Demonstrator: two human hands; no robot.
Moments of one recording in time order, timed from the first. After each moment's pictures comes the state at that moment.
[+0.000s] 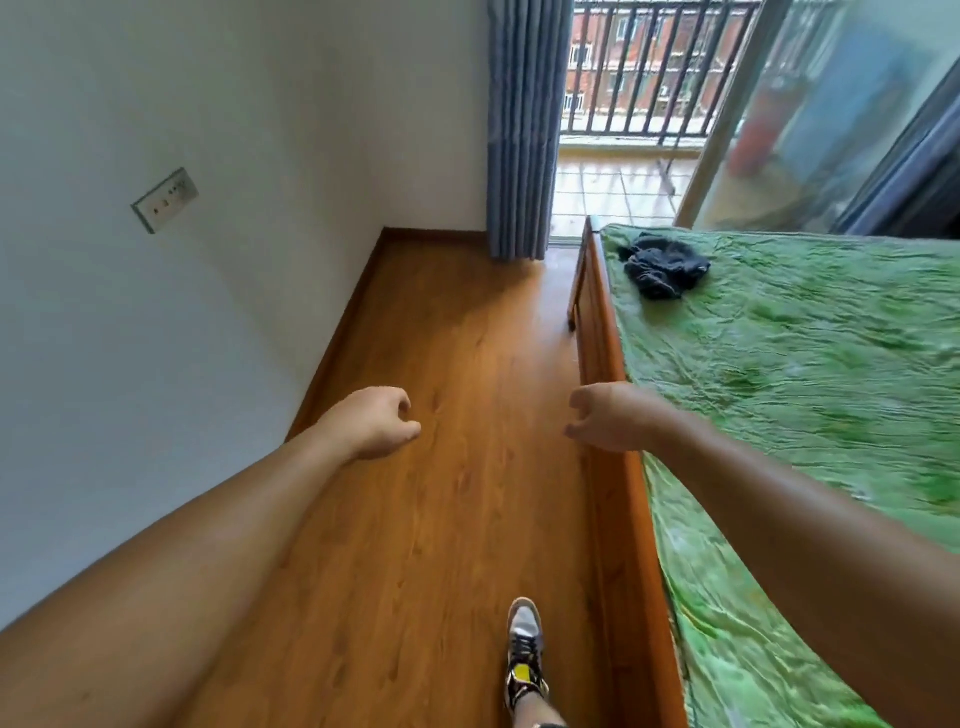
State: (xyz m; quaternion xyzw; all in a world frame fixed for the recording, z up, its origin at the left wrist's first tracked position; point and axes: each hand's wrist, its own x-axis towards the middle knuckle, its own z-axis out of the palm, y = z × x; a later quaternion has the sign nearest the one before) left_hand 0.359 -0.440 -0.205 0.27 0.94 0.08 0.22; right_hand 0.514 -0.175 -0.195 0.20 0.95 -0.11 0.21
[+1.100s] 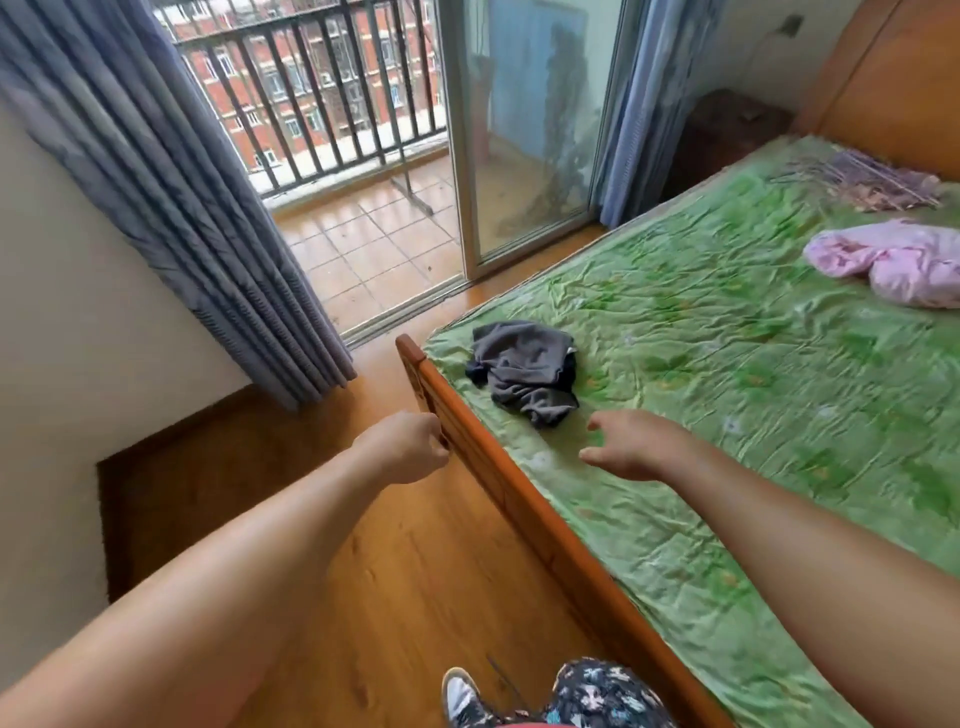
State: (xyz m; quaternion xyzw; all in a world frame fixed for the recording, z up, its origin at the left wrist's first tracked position) left_hand -0.123 0.234 -0.247 0.61 0.75 -0.05 0.25; right_hand 0.158 0.330 -0.251 0.54 0.79 -0.21 0.20
